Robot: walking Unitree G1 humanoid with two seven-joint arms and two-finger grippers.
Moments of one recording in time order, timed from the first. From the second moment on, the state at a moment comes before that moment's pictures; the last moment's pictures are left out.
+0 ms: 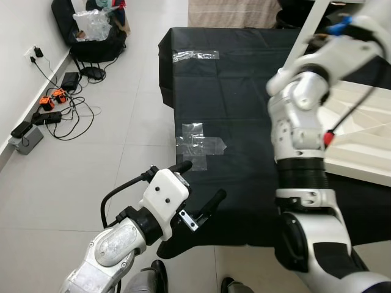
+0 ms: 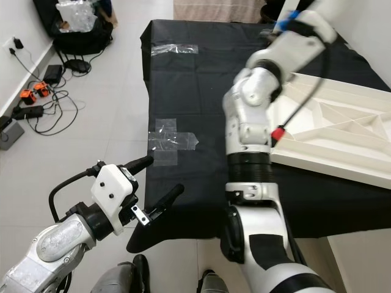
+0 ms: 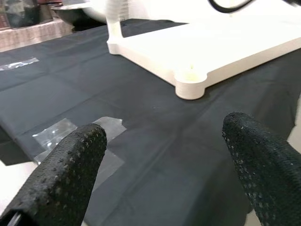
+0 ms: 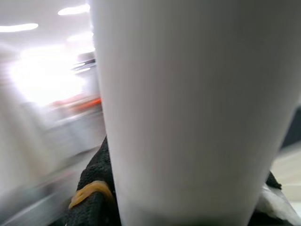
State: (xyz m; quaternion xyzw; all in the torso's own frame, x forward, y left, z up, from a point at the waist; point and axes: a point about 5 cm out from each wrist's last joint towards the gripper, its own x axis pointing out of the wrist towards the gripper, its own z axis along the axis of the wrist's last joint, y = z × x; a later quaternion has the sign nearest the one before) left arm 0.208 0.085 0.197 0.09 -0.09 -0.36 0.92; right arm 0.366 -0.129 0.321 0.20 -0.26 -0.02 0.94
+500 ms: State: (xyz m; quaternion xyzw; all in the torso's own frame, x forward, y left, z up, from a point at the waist) left arm 0.251 0.120 0.212 0.17 -0.07 -0.27 0.95; right arm 0.354 -0.102 0.296 0.22 -0.16 0.26 0.93
